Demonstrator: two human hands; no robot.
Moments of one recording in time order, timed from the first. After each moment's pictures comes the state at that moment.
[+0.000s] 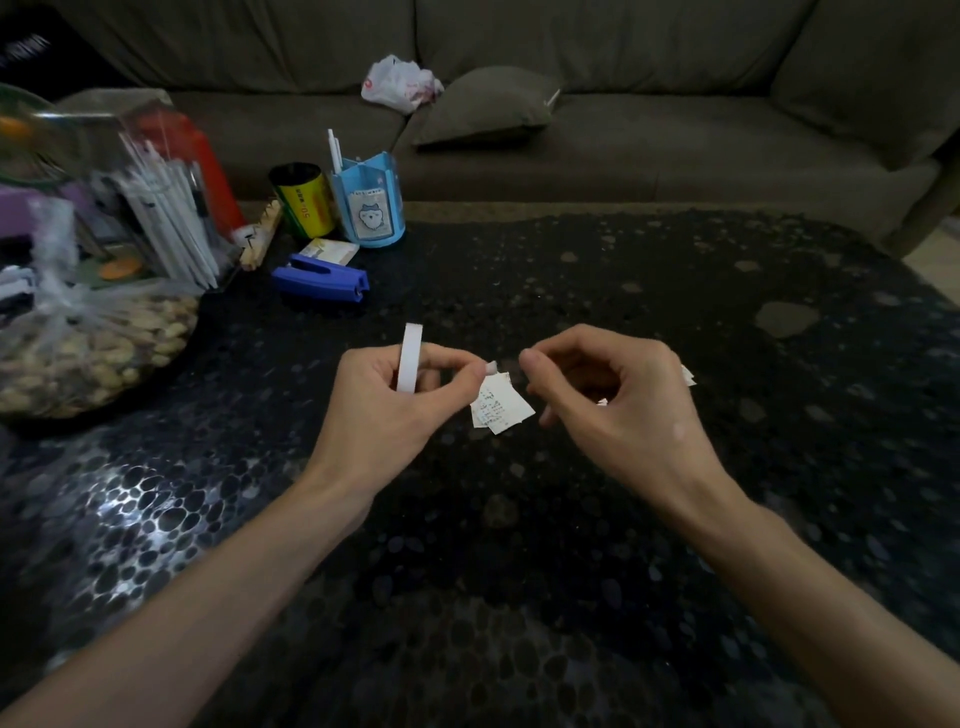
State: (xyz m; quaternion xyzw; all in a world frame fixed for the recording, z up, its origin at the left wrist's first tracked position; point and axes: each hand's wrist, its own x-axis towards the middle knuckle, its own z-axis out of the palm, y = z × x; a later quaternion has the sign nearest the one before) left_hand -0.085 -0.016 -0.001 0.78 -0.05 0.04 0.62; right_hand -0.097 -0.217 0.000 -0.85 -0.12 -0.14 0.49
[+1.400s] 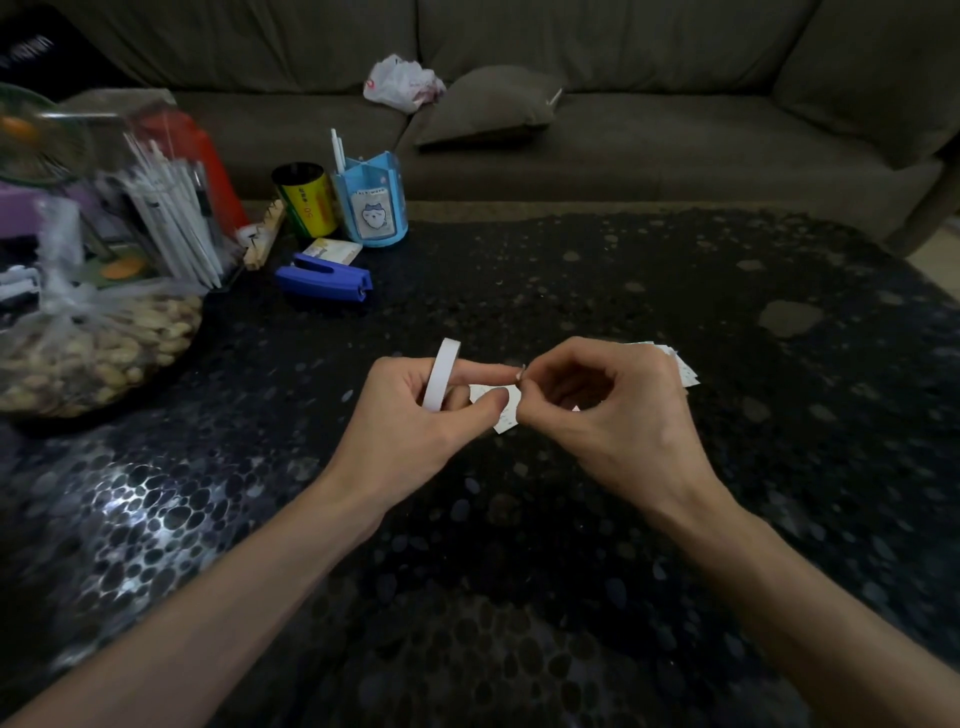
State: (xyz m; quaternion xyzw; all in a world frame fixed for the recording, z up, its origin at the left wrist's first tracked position) left_hand -0.092 -0.022 0.001 0.78 -0.12 -0.01 0.62; right_hand -0.101 -0.211 -0.001 -0.86 -0.12 -0.16 0.48
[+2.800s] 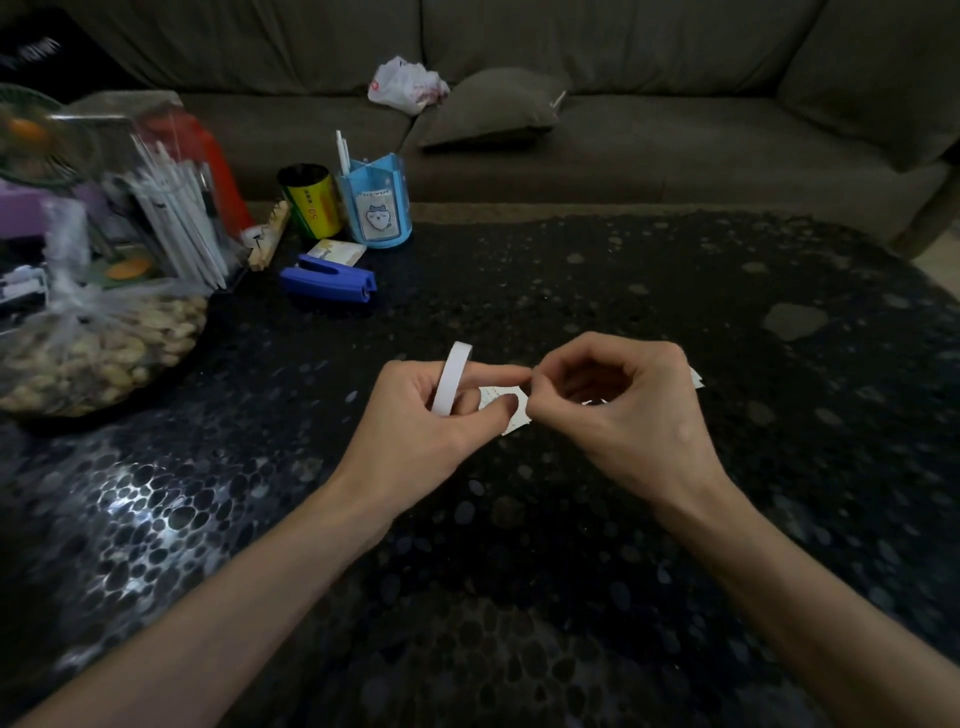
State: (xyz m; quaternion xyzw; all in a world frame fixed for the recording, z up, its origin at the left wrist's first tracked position) left_hand -0.094 -0.024 -0.001 0.78 -0.12 -0.02 0.61; right_hand -0.102 -0.210 0.004 -0.84 -0.09 -0.15 0.51
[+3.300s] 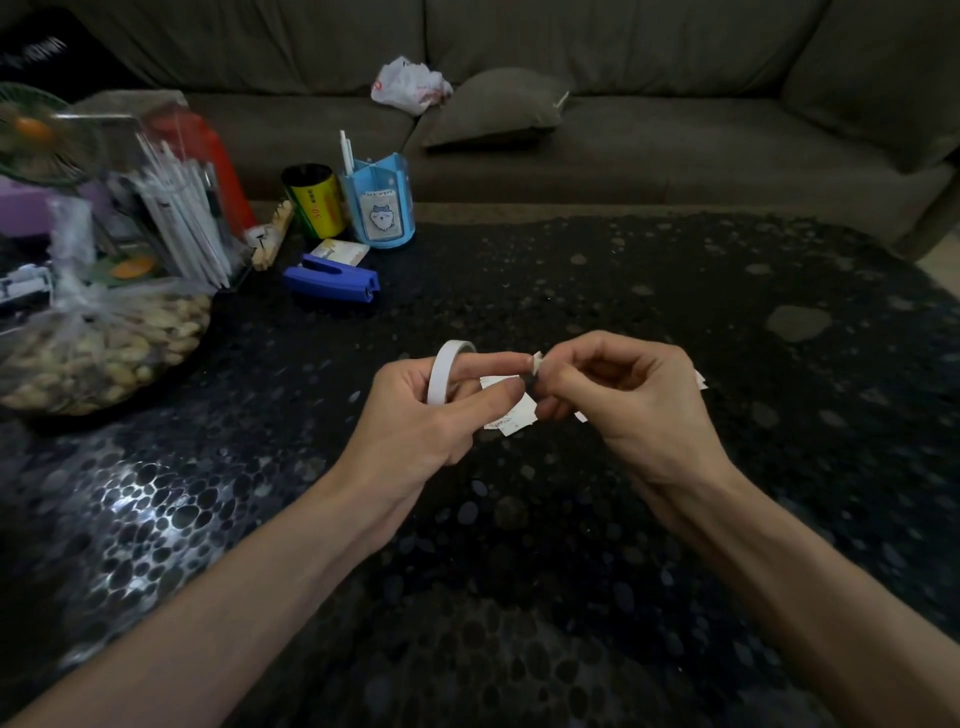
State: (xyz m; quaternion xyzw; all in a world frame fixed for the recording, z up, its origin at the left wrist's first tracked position) left_hand -0.095 -0.023 -0.001 0.68 -0.07 -0.08 0.73; right_hand -0.099 -0.206 0.006 -0.72 -0.03 -0.06 0.69
